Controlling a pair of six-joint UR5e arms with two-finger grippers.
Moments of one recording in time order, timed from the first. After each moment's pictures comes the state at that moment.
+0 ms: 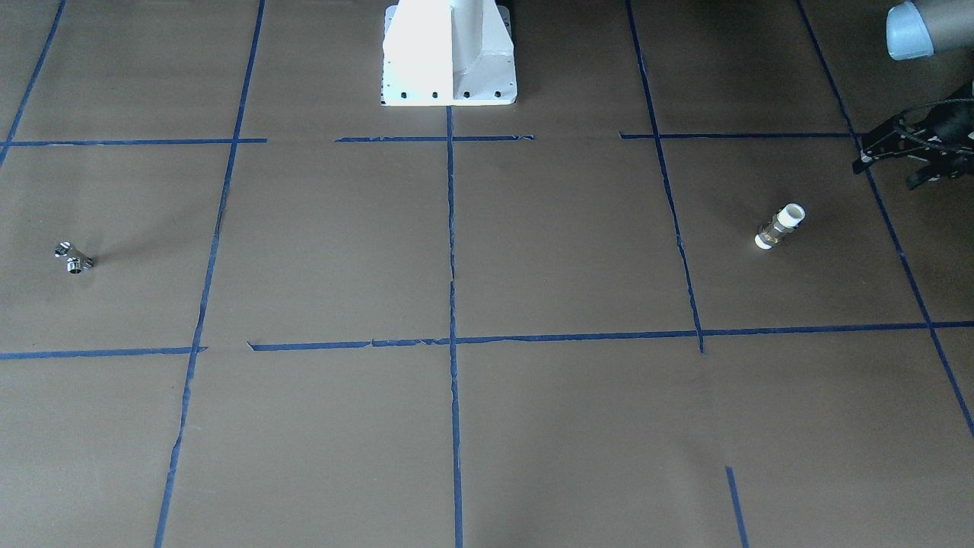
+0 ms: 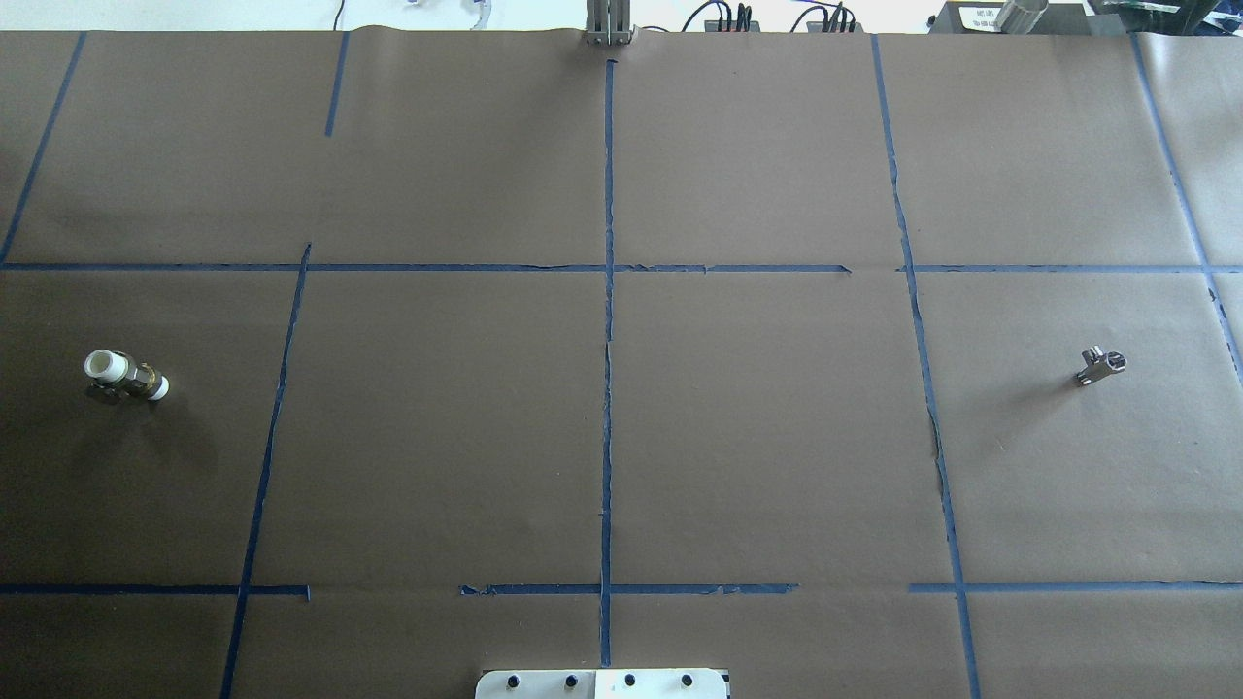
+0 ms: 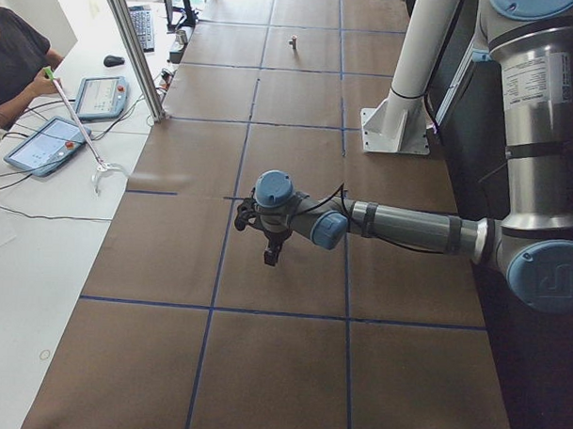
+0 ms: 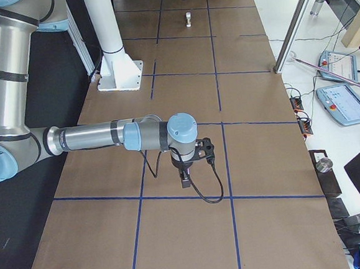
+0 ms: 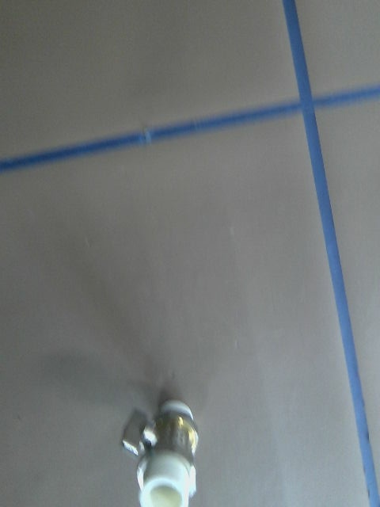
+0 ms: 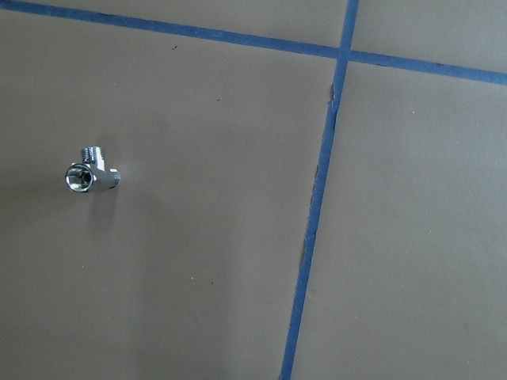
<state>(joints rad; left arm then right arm) -1.17 -1.39 -1.84 -1.94 -2.38 -0.35 1.54 -1.80 1.90 -1.67 2.39 -0.14</state>
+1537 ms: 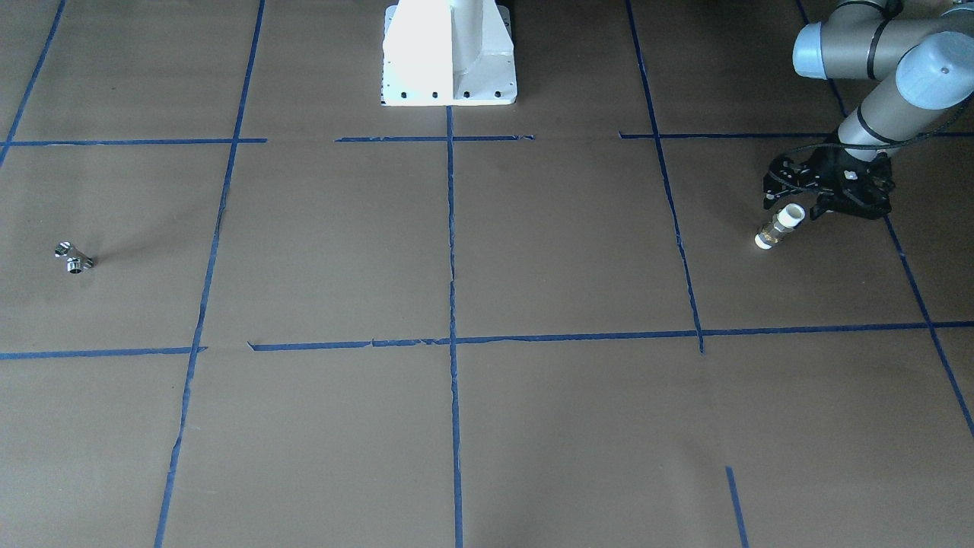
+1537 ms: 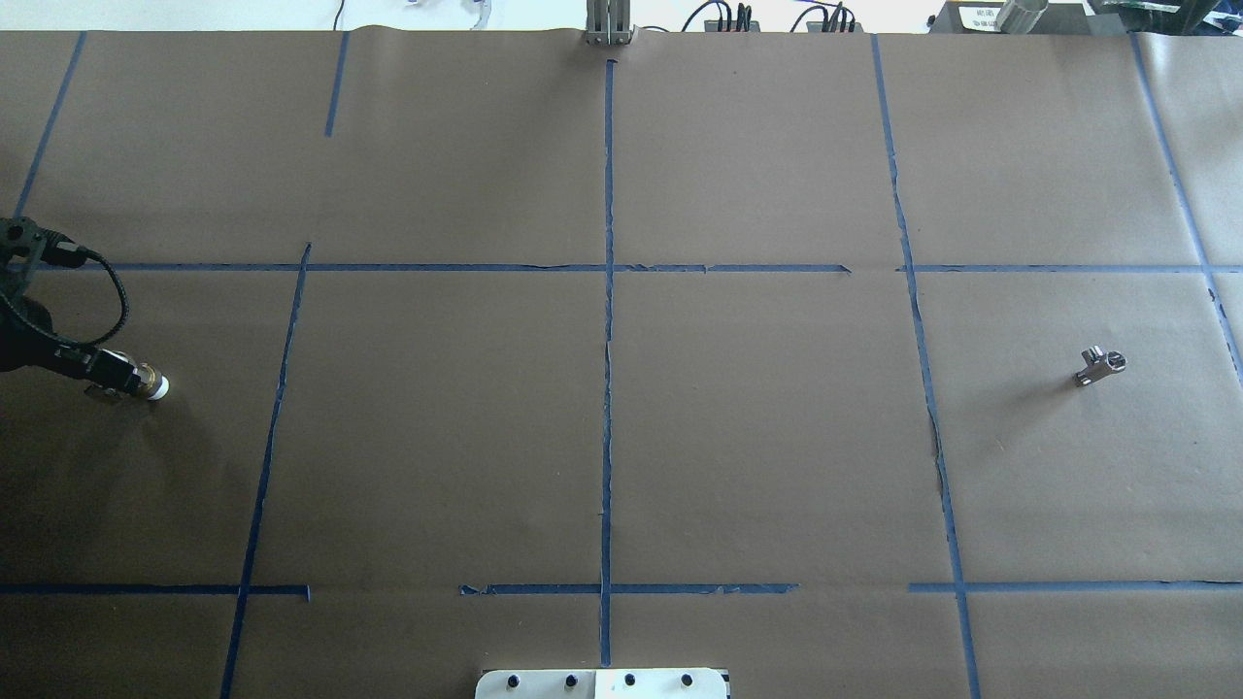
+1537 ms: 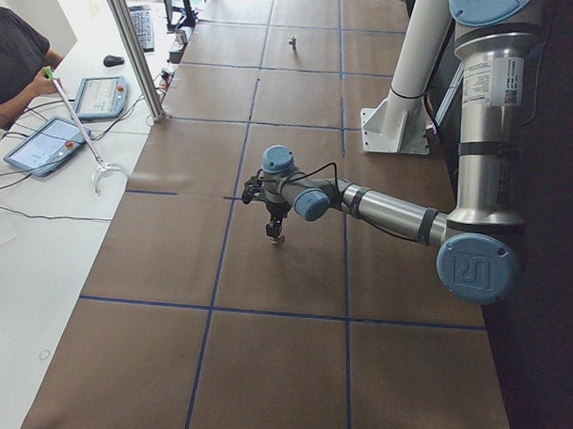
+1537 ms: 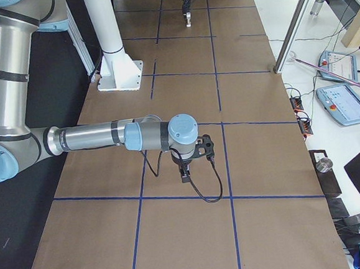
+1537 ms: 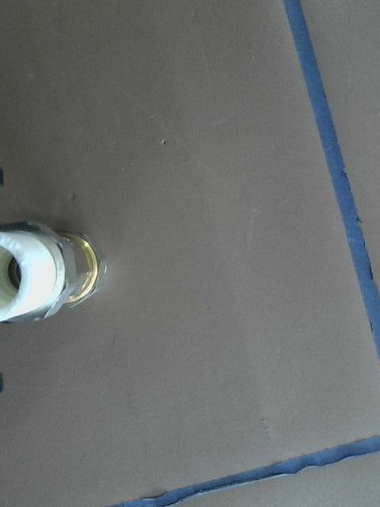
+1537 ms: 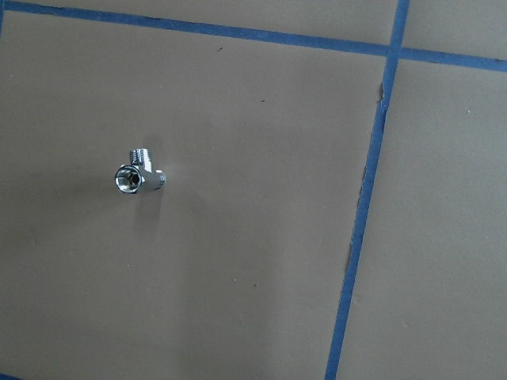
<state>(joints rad) -0.94 -1.49 -1.82 -1.97 -2.19 -0.55 1.53 -1.80 1.89 -1.67 2.47 -0.14</state>
